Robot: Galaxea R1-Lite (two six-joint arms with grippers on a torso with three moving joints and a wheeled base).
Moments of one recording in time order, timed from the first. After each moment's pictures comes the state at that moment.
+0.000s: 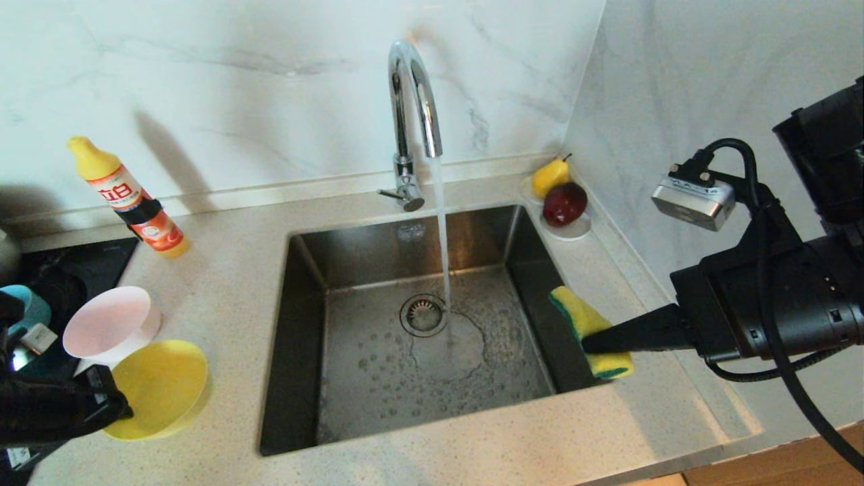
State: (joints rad) left arm 0.43 1.52 -0.71 0.13 -0.22 -0.32; right arm 0.61 1.46 -1.35 0.54 0.43 0.43
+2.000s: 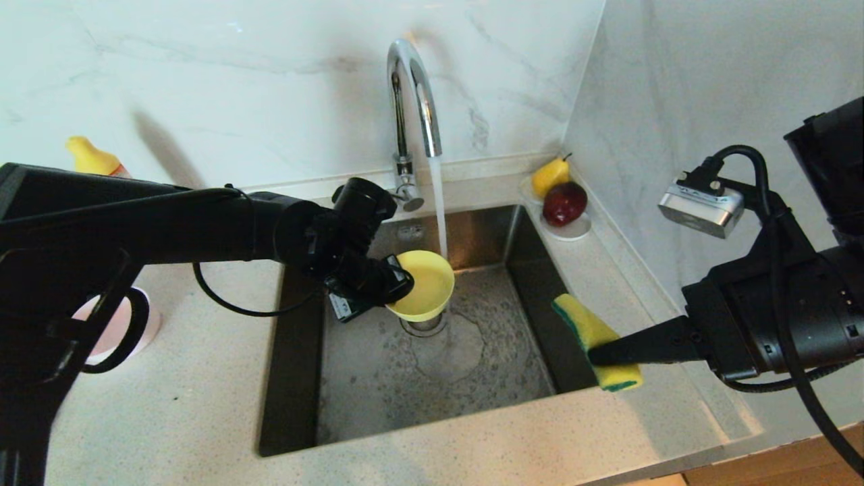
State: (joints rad) left arm -0.47 2.15 -1.71 0.44 0.08 -0.84; right arm 0.62 1.43 -1.32 0.54 0.43 0.41
